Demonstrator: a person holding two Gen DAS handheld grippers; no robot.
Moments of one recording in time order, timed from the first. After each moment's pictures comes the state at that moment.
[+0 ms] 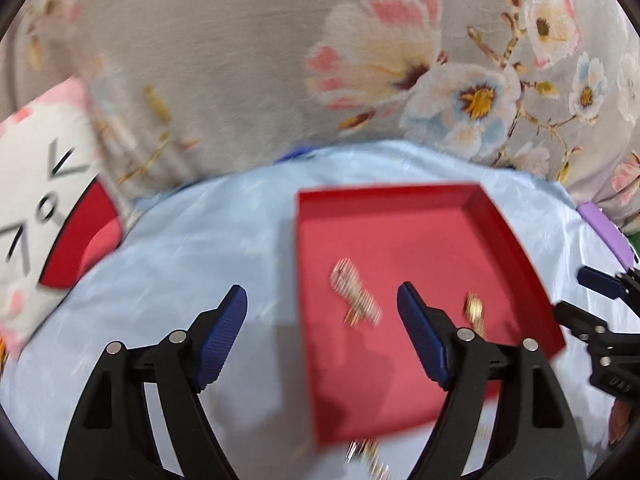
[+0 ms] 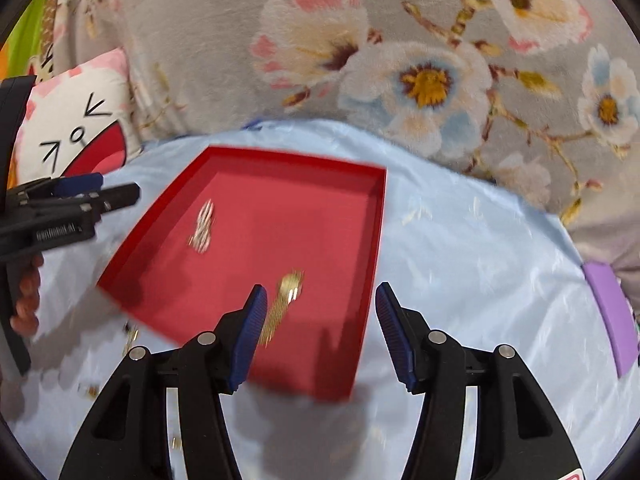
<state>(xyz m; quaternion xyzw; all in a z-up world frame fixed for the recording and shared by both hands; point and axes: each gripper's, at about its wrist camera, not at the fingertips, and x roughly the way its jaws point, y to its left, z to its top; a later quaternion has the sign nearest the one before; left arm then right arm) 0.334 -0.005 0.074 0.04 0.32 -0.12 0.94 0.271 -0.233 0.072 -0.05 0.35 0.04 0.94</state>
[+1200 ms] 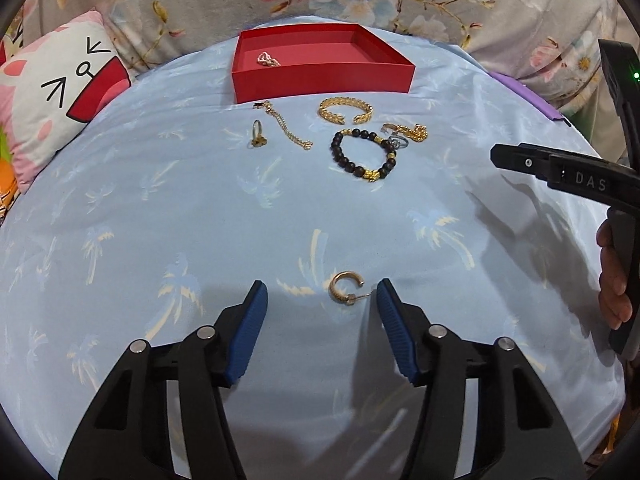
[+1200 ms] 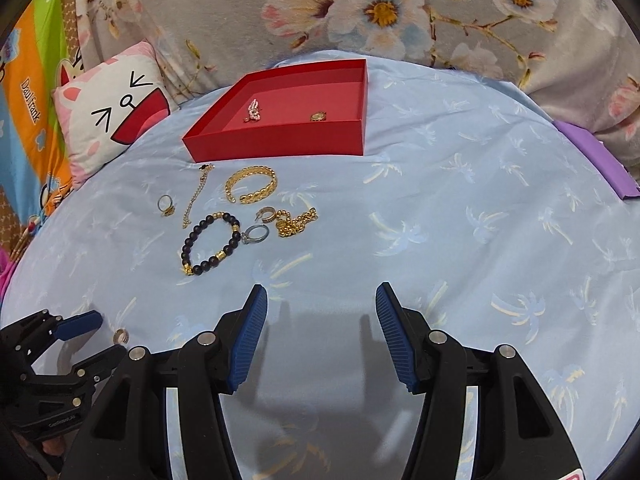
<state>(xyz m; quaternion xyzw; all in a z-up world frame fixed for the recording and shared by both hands) 0.046 -0.008 -0.023 0.07 0.40 -0.18 0.90 0.066 -0.238 0.006 0.04 0.38 0.05 0.92</state>
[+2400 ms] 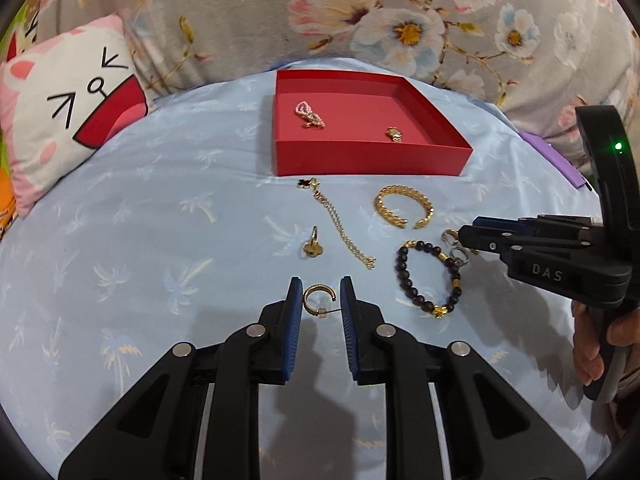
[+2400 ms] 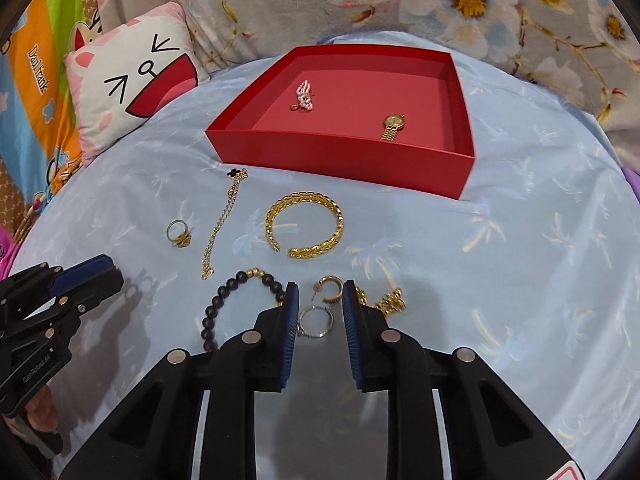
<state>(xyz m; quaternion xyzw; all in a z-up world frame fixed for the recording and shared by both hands) 0.130 0.017 0.007 0.02 0.36 -0.15 0.92 0.167 -0.183 0.000 0.00 0.42 0.11 0.90</state>
